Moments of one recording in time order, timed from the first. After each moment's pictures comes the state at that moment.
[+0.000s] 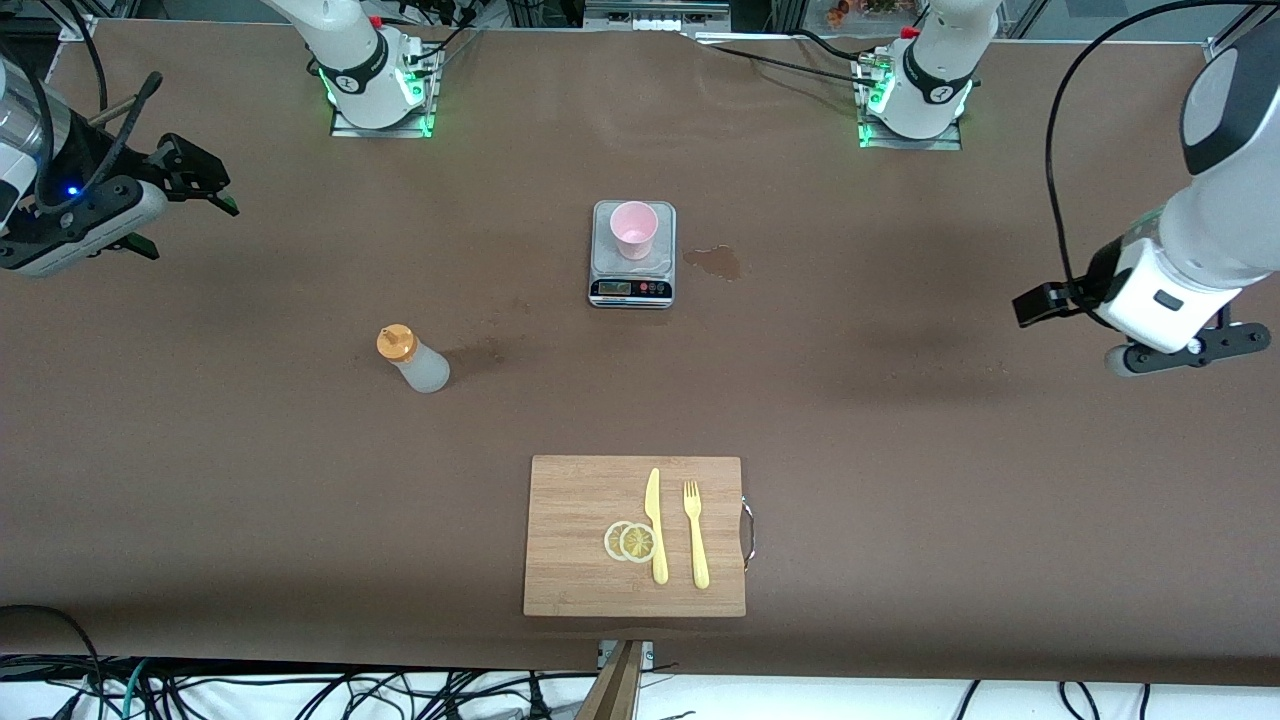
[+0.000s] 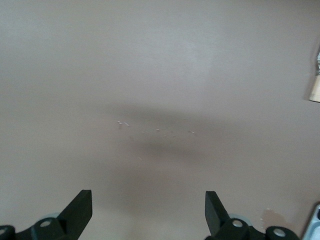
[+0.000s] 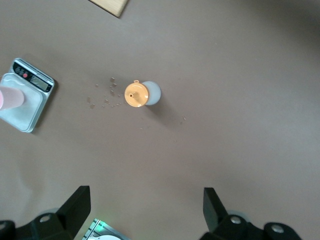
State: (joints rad) left arm 0.61 0.27 -0.81 -1.51 0.24 1.55 -0.41; right arm 0.18 0.03 -0.10 -1.55 0.09 1.50 -0.48
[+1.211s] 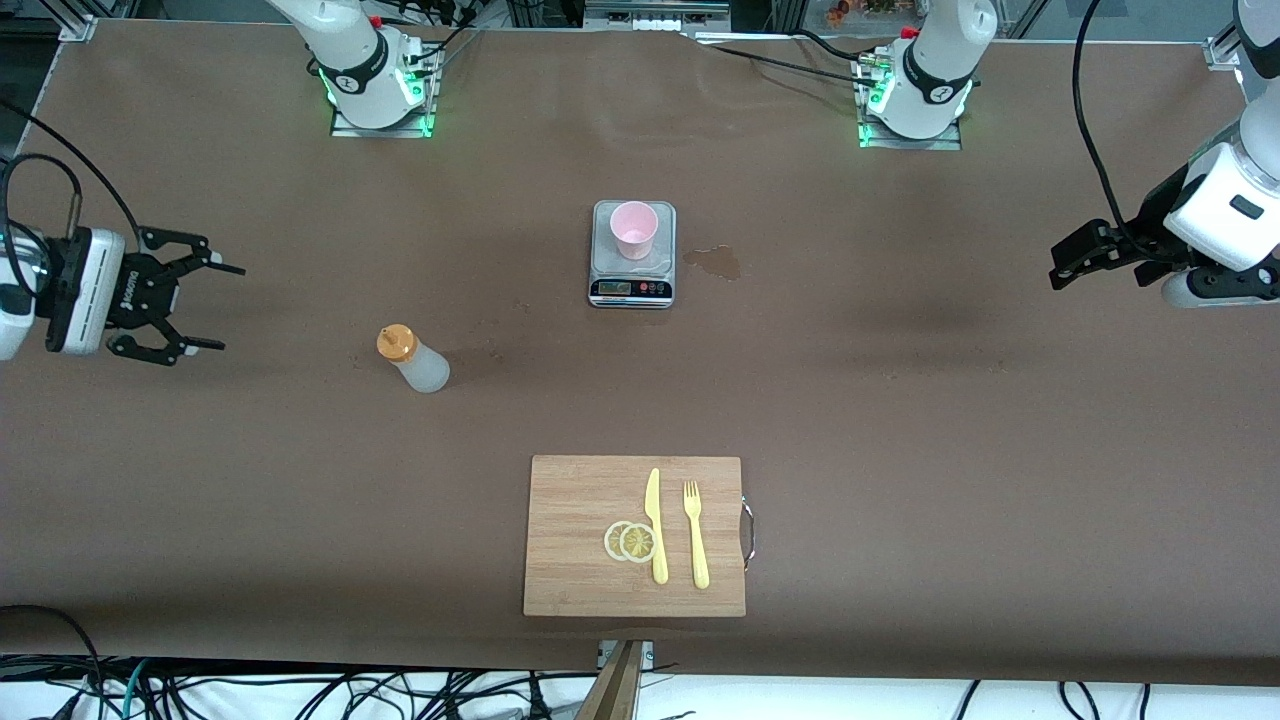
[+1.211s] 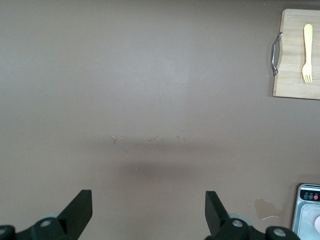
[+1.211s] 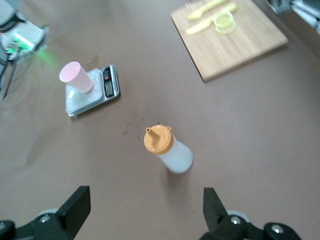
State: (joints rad) left arm -0.09 0.03 0.04 -1.62 -0.01 1.65 -0.13; right arm -0.02 0.26 -0.21 -1.70 0.68 1.61 -1.62
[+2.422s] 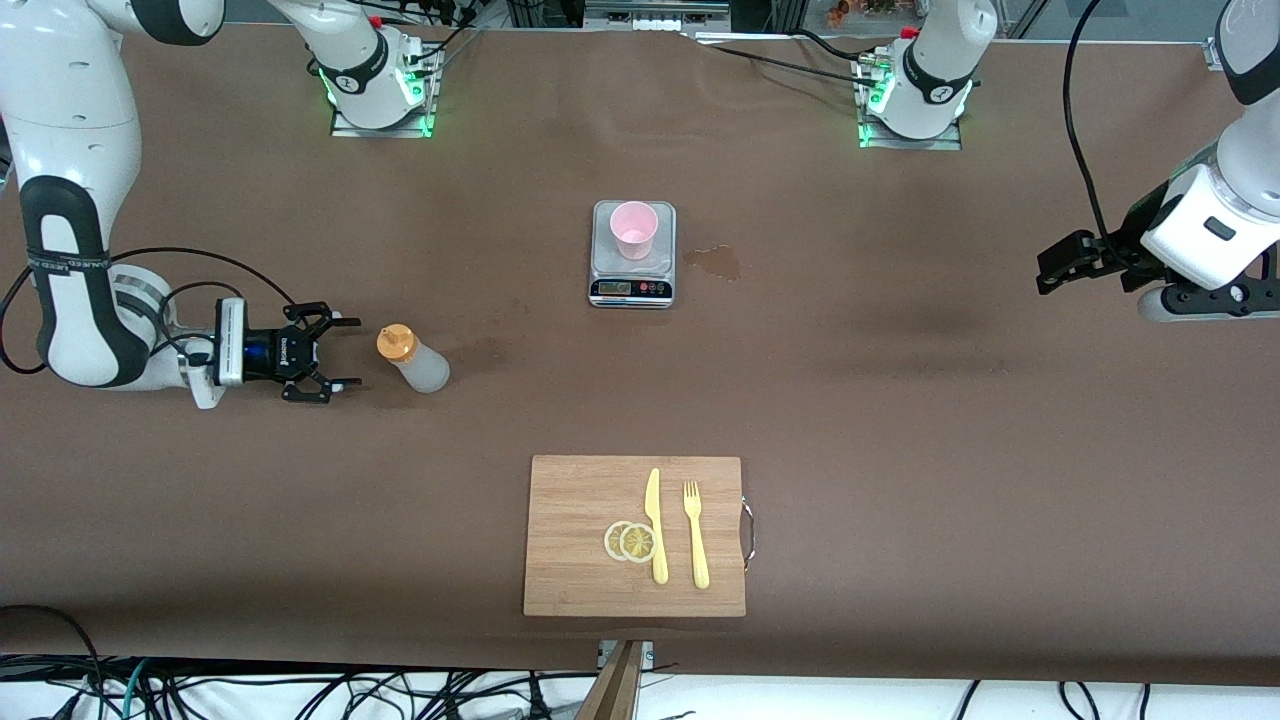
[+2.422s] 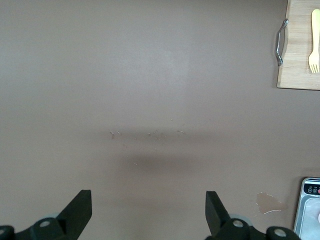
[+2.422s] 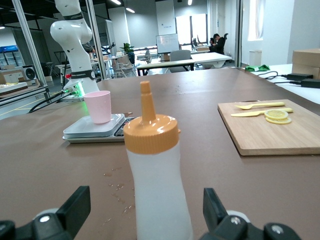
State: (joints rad) left arm -0.09 0.07 0.04 -1.60 -0.01 1.63 -0.13; right arm -0.07 0.75 -0.22 -1.77 1.21 1.44 -2.51
